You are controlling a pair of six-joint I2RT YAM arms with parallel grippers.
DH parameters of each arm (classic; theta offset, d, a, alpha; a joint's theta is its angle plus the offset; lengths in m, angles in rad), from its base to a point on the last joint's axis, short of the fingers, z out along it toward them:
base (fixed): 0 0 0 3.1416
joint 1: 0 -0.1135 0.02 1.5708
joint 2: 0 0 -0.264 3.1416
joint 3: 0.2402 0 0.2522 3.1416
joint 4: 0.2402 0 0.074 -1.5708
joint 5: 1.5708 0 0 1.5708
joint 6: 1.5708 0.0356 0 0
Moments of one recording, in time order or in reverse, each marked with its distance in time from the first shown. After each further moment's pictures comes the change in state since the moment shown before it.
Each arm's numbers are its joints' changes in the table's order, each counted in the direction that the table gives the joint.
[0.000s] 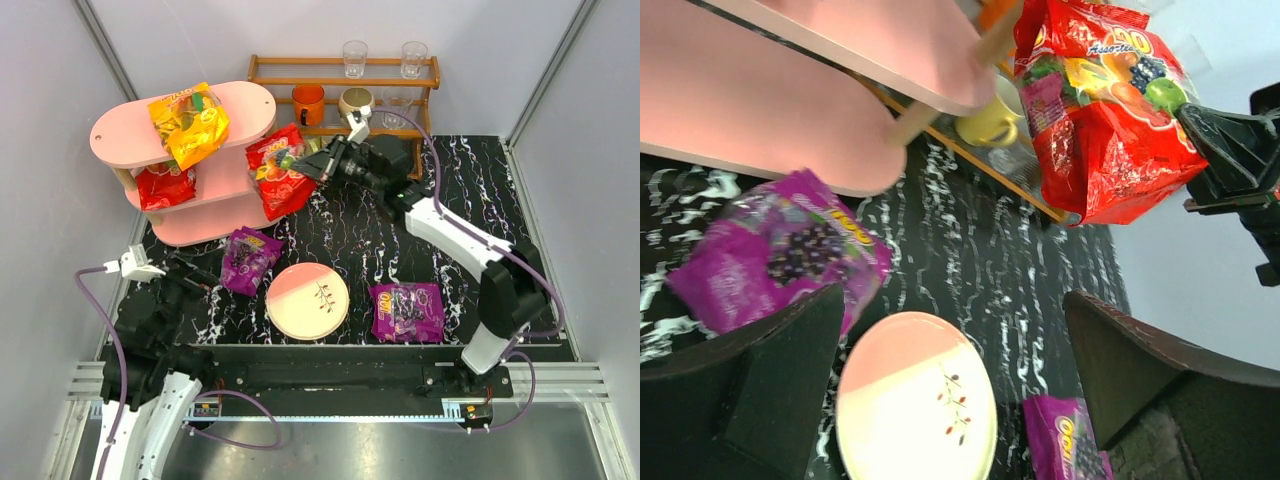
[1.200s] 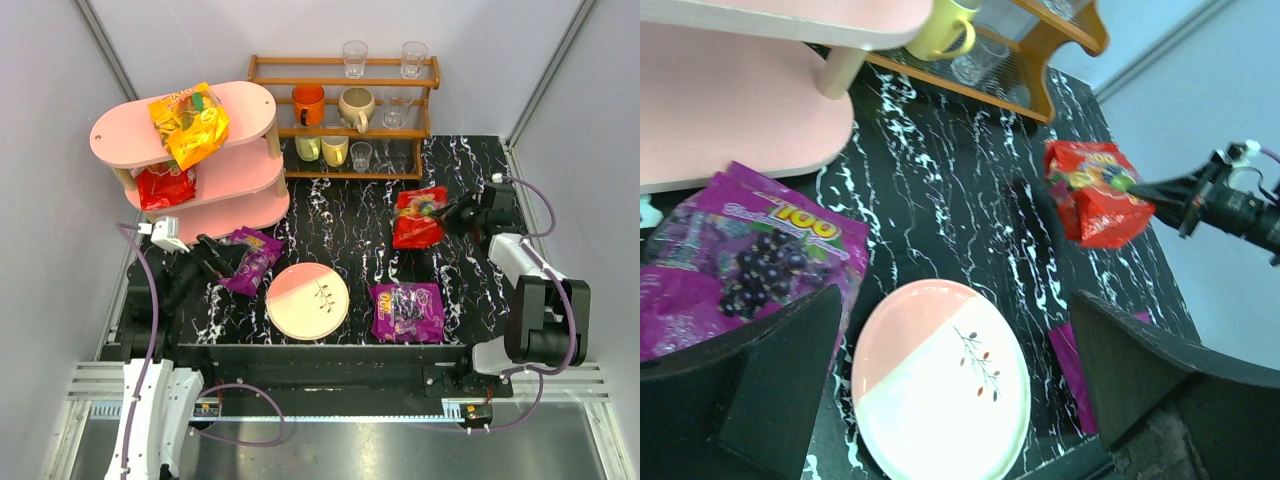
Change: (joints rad) left arm -0.281 0.273 -0.039 -0.210 0.518 0.229; right arm 0.740 -0.209 -0.535 0.331 0.069 -0.218
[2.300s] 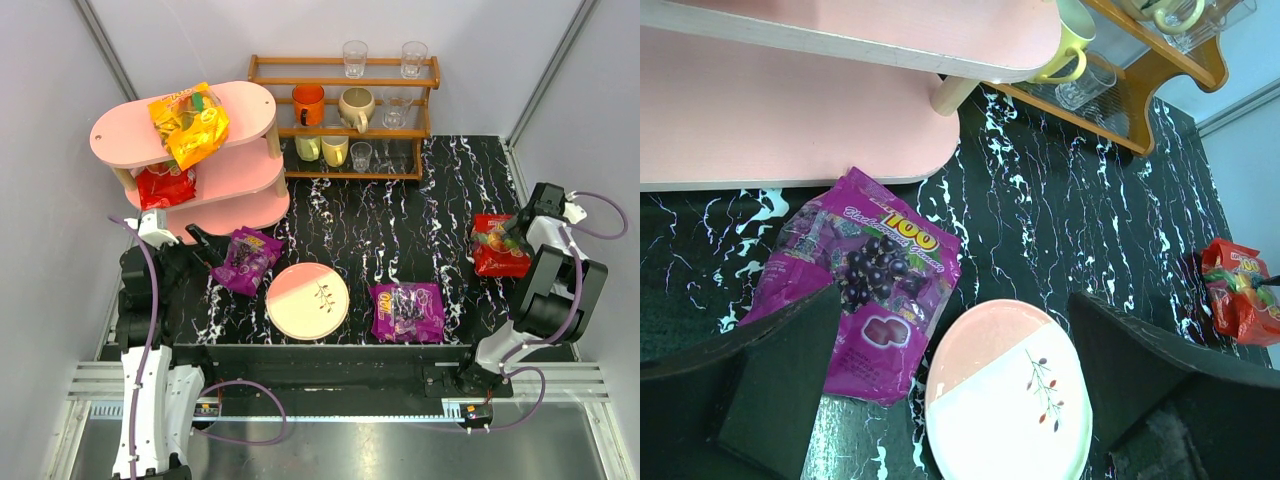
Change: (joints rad) left arm -0.088 0.074 0.059 0.081 -0.094 0.077; right arm 0.281 0.179 0.222 0.375 0.744 -0.216
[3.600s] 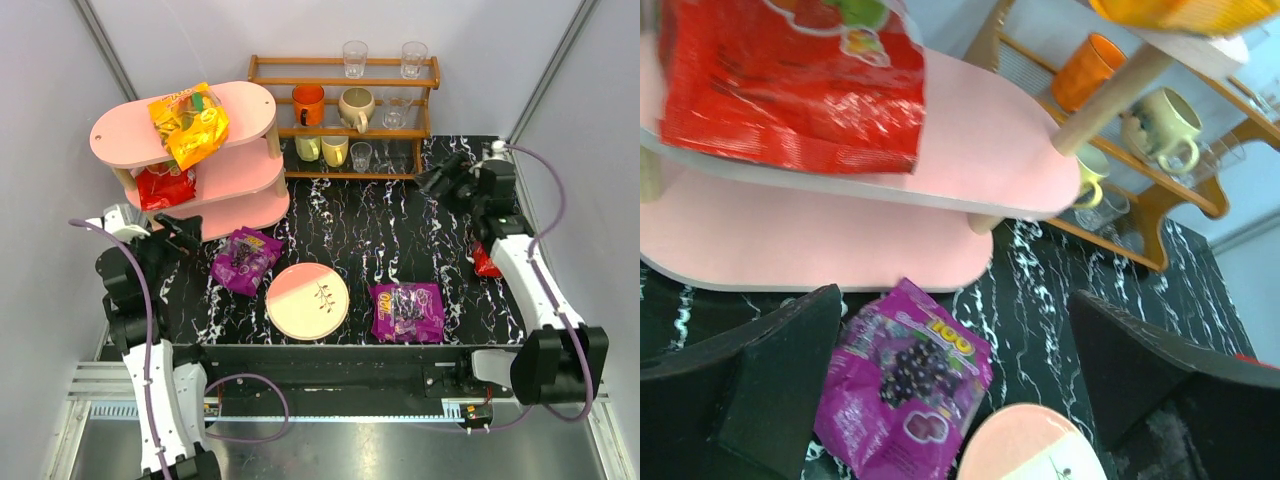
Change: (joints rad) left arm -0.256 0.032 0.023 -0.195 0.063 -0.017; right arm -0.507 -0.347 -0.039 -0.297 -0.673 0.221
